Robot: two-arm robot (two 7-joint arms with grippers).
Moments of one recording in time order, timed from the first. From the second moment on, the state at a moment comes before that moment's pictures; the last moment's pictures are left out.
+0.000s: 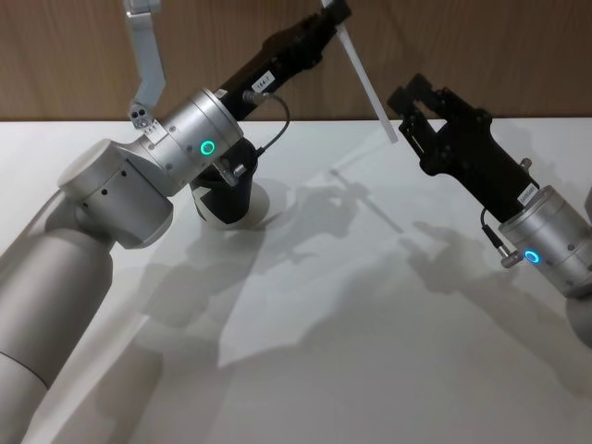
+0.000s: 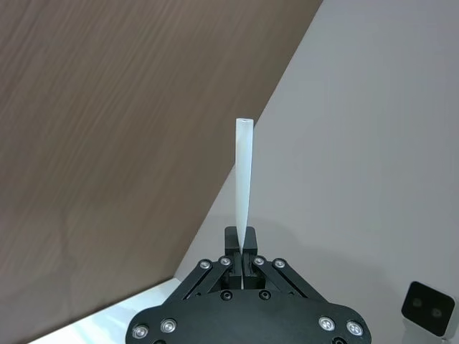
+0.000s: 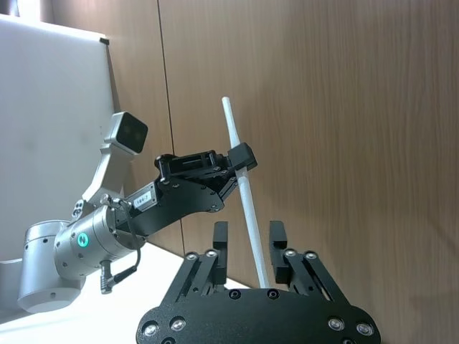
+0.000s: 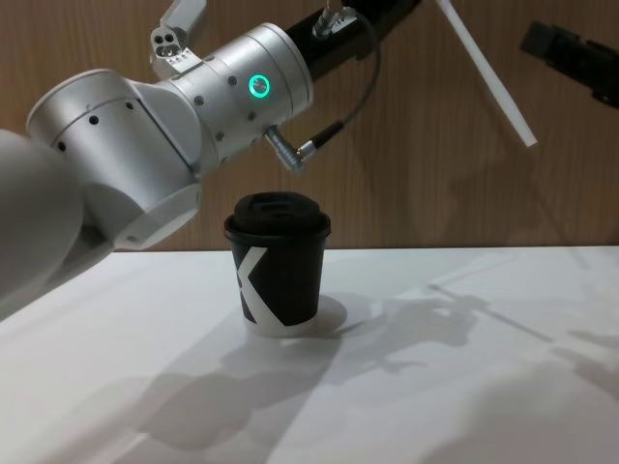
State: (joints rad) left arm -0.70 0.07 0.47 -1.11 -1.03 0.06 -0.71; right arm 0.26 0.43 -0.25 -1.50 0.73 -0.23 0.66
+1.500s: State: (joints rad) left arm -0.52 0.33 0.46 -1.53 -0.72 -0.05 -0.43; right arm 0.26 0.43 -0.25 -1.50 0.73 -0.23 0.66
